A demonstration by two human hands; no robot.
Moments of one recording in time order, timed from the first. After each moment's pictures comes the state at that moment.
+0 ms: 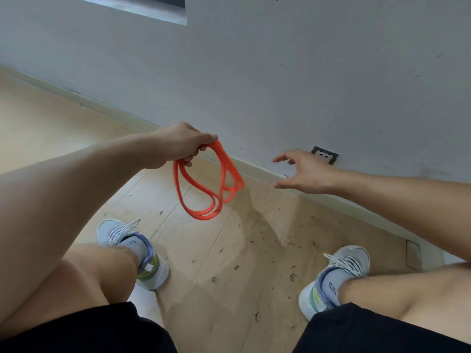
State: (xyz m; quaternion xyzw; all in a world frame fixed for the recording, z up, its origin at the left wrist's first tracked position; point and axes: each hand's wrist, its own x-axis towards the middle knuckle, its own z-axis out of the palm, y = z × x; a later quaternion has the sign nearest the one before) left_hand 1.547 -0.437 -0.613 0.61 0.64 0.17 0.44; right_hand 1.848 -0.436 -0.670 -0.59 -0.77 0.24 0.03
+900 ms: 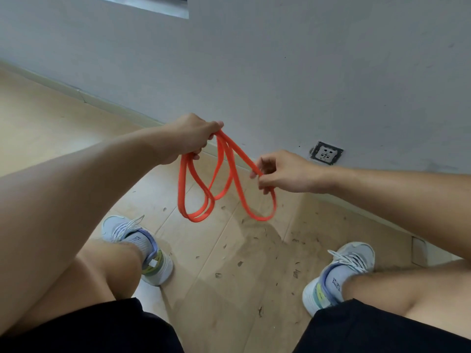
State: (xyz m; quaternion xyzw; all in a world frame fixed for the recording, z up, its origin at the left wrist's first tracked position) left_hand 1.567 -0.440 -0.607 0.58 0.67 0.22 0.42; right_hand 1.798 -0.452 -0.661 -0.51 -0.73 0.45 0.11
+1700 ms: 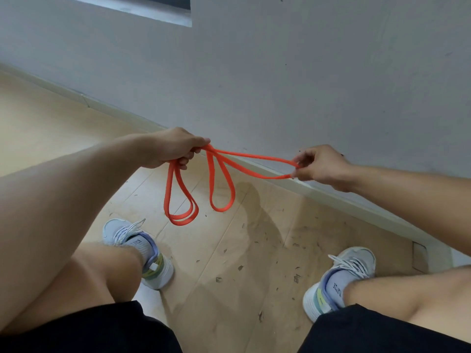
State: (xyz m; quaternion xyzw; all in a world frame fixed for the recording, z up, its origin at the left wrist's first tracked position) left_hand 1.524 -0.425 -0.627 0.60 0.62 0.14 0.49; right_hand 1.861 -0.425 -0.675 -0.66 -0.60 0.39 0.22
